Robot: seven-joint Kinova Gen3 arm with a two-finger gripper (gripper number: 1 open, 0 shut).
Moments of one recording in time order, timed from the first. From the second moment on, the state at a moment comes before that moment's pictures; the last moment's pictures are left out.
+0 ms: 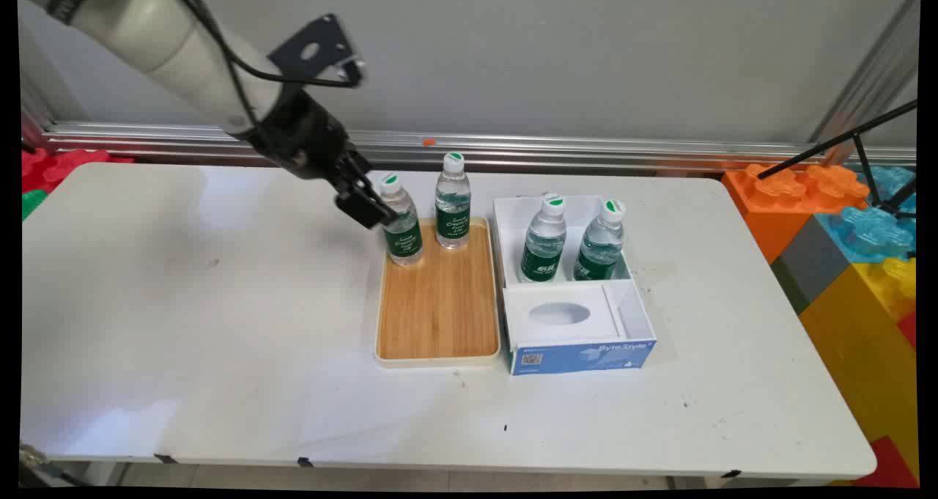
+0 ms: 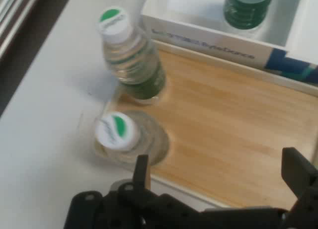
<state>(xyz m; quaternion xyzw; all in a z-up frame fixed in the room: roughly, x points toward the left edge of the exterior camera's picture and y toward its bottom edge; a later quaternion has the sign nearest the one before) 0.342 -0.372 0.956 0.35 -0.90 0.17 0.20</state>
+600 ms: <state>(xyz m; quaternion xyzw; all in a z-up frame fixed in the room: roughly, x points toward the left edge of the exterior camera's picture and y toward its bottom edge) 0.247 -0.401 0.931 0.38 -0.89 0.16 0.22</state>
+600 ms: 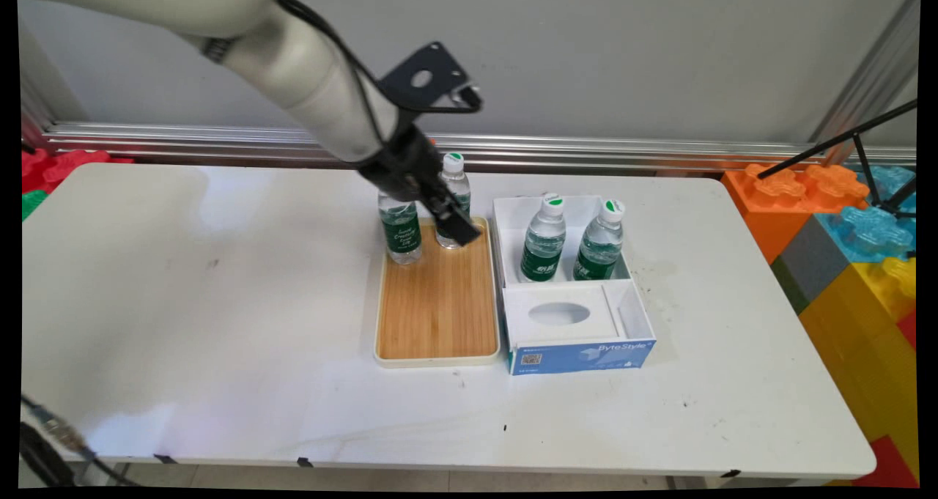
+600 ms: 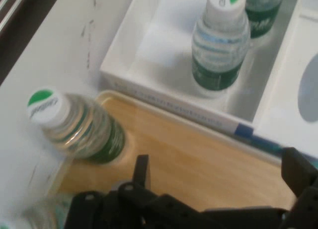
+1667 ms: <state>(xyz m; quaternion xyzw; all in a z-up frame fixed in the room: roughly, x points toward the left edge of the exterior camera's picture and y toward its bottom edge) 0.171 -0.492 0.825 0.36 -0.89 0.16 0.25</state>
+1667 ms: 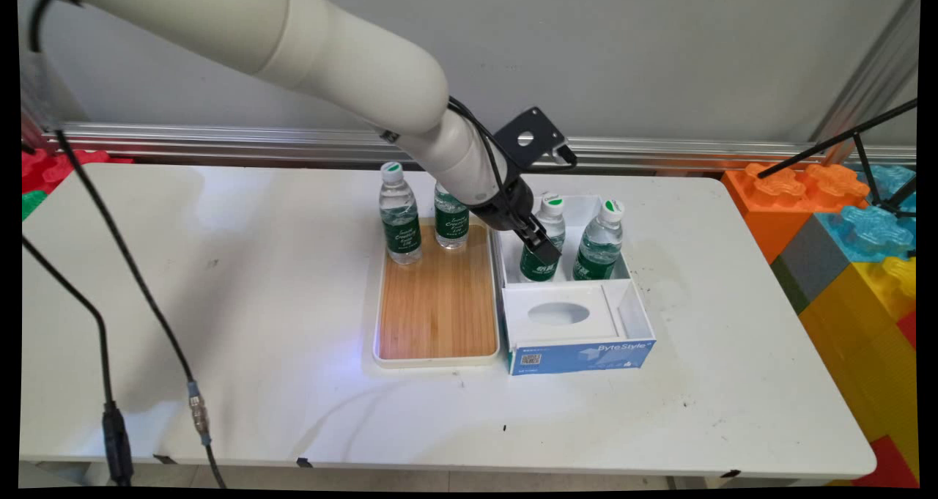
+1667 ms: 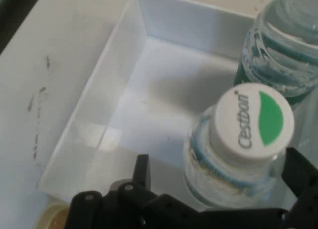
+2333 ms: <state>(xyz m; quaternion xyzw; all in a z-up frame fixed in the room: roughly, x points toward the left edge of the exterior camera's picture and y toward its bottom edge) 0.166 -0.505 0.805 0.32 -0.90 0.15 0.26</state>
